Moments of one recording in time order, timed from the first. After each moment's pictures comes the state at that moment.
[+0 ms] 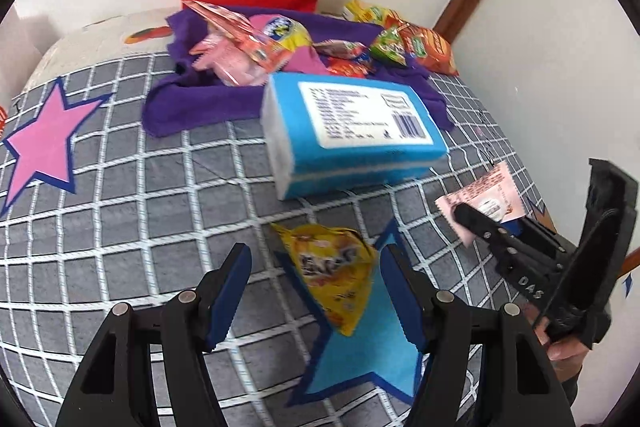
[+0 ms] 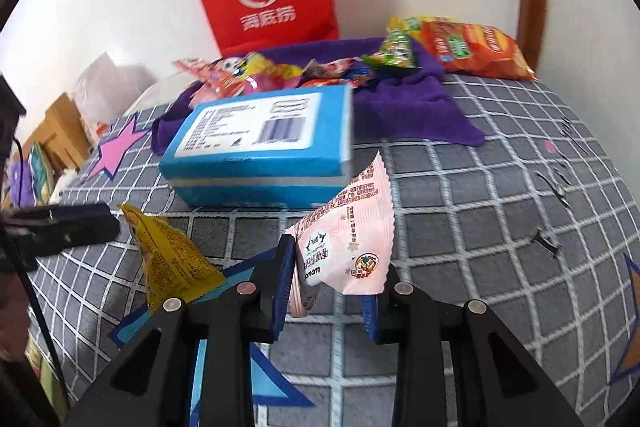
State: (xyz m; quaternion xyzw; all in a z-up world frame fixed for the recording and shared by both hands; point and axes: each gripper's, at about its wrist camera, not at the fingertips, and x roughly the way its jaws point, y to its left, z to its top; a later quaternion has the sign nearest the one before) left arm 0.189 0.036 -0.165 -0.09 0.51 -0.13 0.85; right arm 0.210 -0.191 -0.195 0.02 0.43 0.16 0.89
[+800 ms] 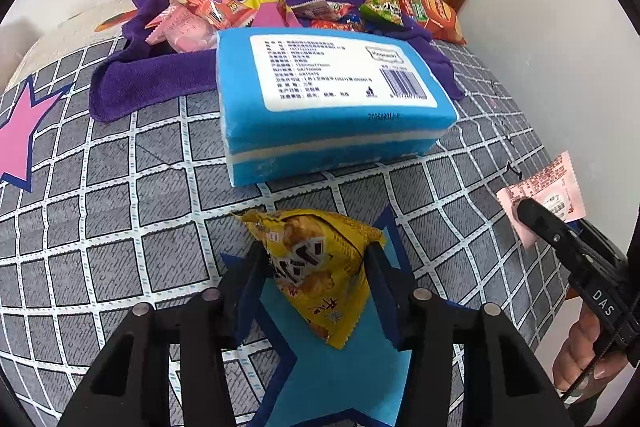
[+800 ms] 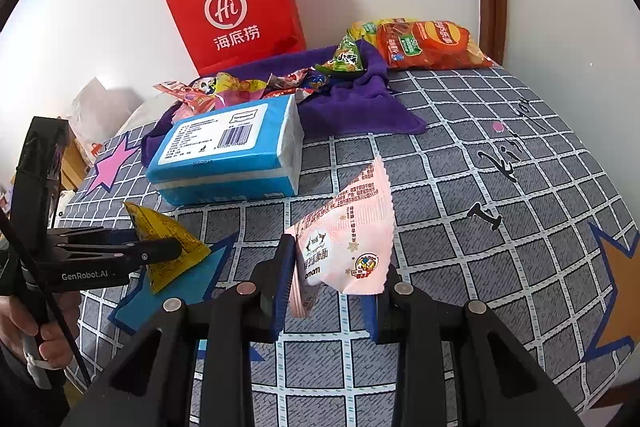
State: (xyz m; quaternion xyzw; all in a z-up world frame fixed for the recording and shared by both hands) left arm 0.206 -0.005 -0.198 -0.06 0.53 -0.12 0.84; right arm 0.195 -0.232 -0.187 0.05 0.43 0.14 0.89
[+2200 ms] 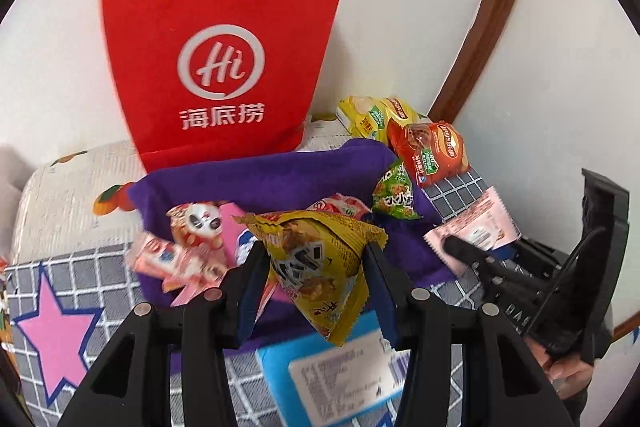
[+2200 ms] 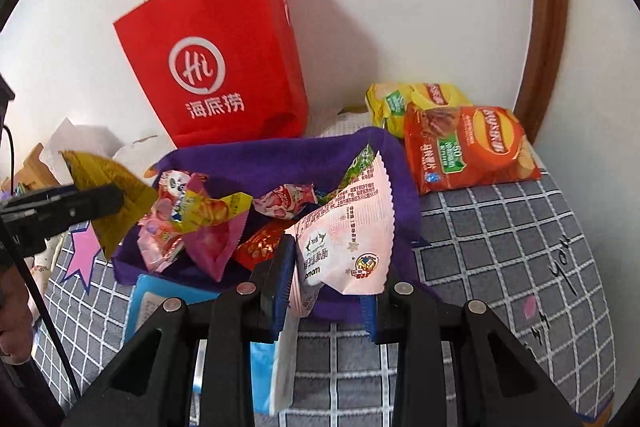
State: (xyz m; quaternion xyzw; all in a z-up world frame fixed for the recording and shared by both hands) left arm 0.362 0.008 -0.083 -0.05 0.44 -0.13 0.89; right arm 0.385 -0.192 -0.139 0.02 0.43 0.15 0.89
